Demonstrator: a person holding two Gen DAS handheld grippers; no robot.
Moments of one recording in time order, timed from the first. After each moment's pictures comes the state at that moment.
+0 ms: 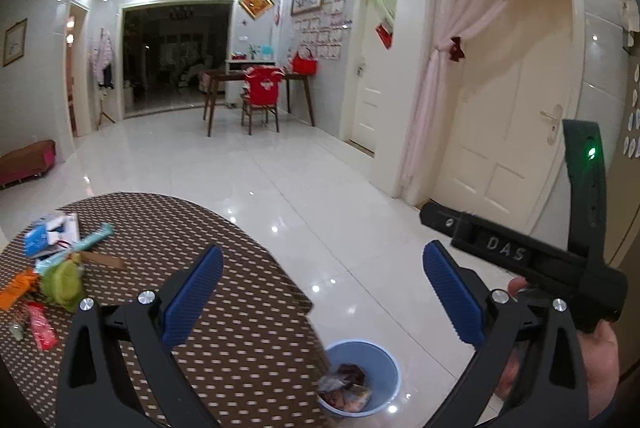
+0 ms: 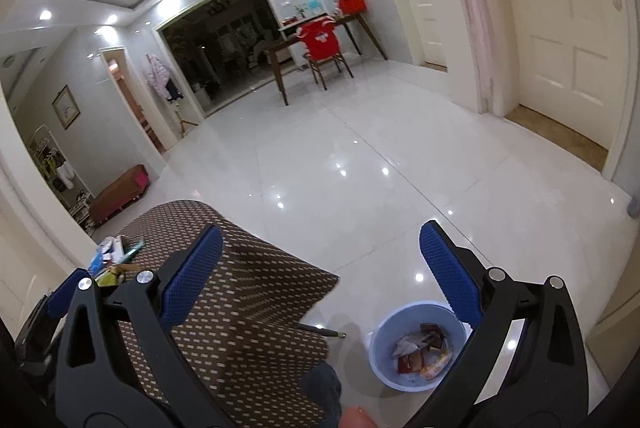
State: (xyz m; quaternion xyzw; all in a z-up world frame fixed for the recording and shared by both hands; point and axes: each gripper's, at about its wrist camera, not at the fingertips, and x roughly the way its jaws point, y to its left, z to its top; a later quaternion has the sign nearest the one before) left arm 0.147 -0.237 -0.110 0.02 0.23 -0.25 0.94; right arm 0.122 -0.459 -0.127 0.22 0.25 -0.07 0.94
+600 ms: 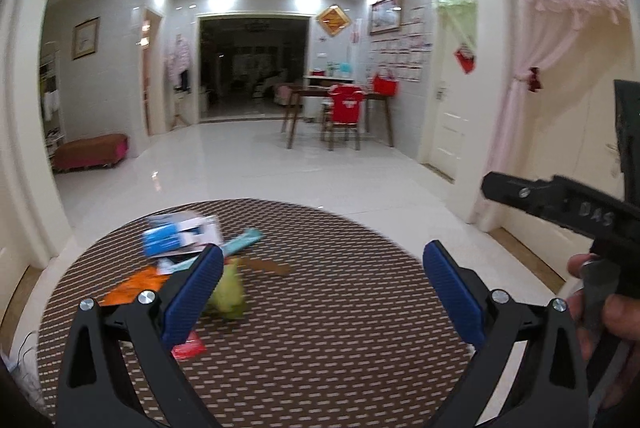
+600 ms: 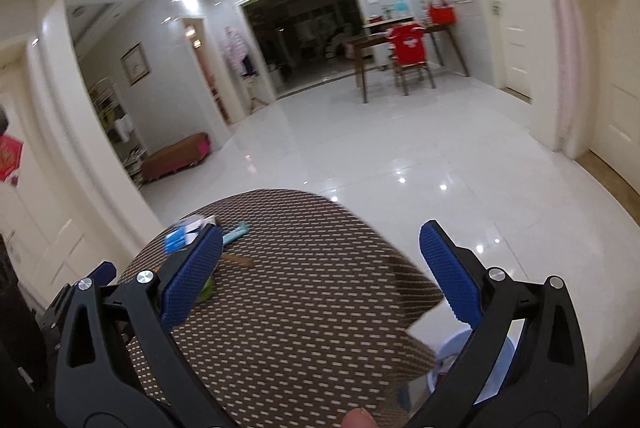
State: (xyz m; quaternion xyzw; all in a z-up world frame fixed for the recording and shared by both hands) left arm 0.158 -0.082 -0.089 0.00 0.21 -0.11 0.97; right arm 0.174 -0.316 -0.072 0.15 0.24 0.07 0.96
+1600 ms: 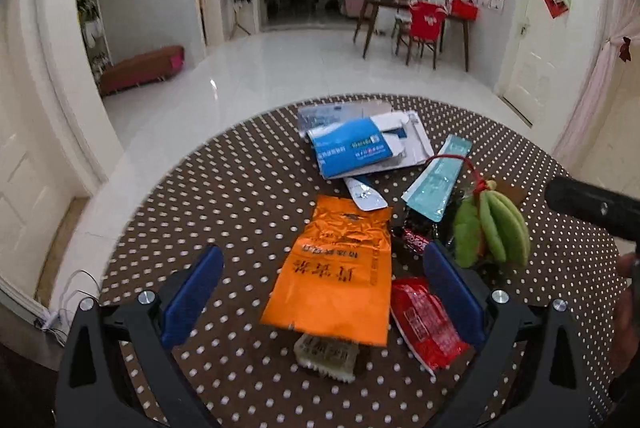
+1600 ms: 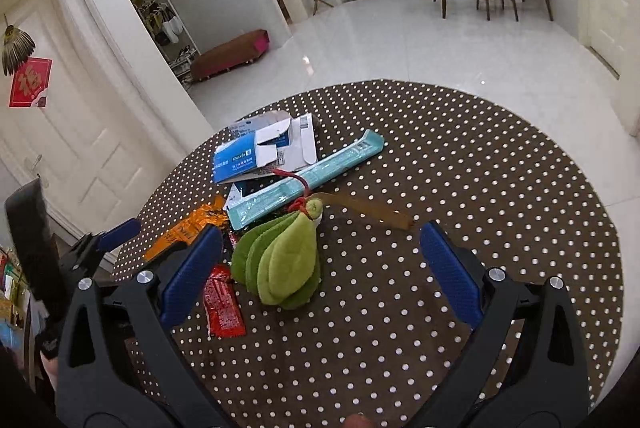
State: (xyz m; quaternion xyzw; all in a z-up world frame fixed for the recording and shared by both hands) left arm 0.268 0.089 -0.168 0.00 0.38 -0.01 0.92; right arm 0.297 -0.133 -0.167 0.11 0.40 0.20 0.89
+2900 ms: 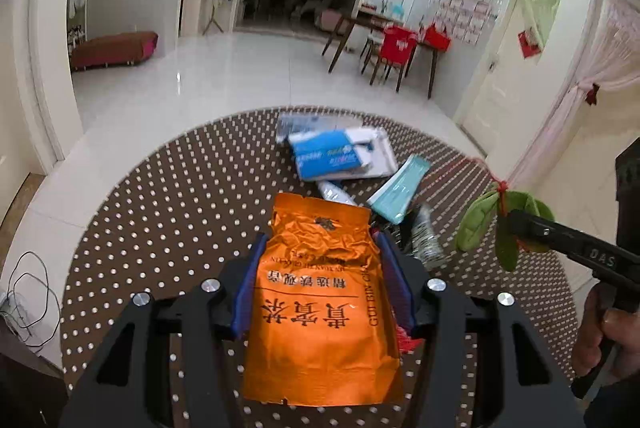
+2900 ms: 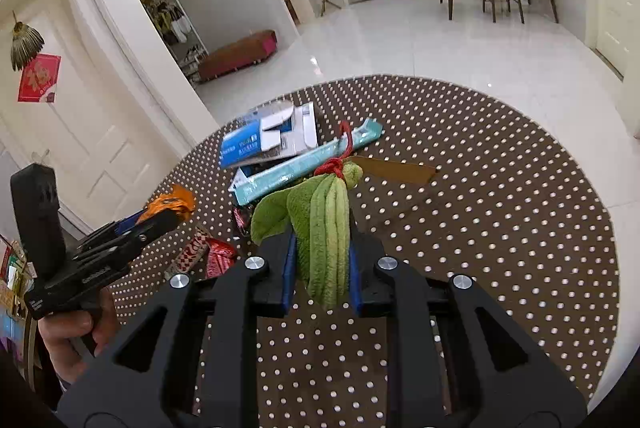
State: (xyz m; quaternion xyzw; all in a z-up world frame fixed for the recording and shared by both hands) left arm 0.234 0.116 -0.154 -0.09 0.35 -0.08 0.93; right arm 0.276 -0.147 -0.160 0.11 0.38 0.21 0.89
